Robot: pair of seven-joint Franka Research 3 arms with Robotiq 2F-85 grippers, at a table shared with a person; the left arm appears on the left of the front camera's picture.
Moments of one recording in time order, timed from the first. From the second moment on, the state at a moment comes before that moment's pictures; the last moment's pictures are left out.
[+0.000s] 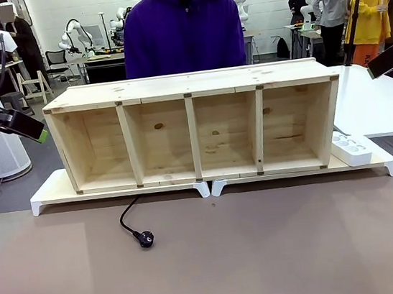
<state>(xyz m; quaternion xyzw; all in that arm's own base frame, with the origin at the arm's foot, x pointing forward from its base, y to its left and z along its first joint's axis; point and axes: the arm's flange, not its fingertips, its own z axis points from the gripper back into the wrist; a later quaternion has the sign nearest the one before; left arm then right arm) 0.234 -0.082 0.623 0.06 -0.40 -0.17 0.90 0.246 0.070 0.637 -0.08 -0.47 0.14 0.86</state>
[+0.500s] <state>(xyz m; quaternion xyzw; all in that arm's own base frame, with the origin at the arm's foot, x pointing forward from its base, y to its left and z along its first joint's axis) 0.234 -0.082 0.624 0.06 -0.40 -0.17 0.90 0.246 0.086 0.635 -0.08 -0.47 0.16 0.86</state>
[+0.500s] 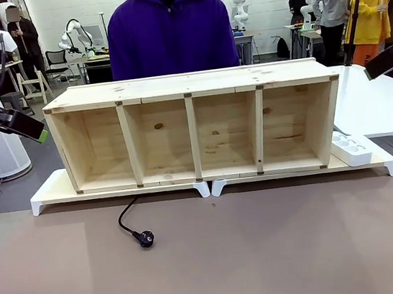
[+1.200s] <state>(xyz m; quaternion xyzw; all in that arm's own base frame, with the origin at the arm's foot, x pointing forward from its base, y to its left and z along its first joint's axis) 0.234 -0.082 0.623 0.06 -0.40 -0.17 0.90 0.293 0.229 0.609 -0.04 -0.40 0.28 0.87</state>
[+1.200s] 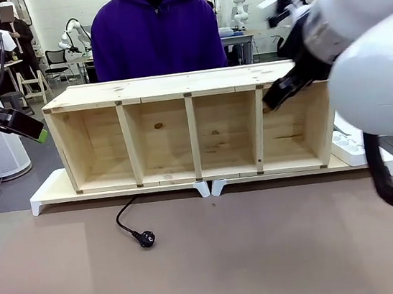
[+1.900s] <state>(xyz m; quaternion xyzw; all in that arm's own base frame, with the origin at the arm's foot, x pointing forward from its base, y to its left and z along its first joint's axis) 0.234 -0.082 0.623 0.06 -0.40 -0.17 0.90 0.337 0.355 0.558 0.09 -0.34 0.34 0.88</state>
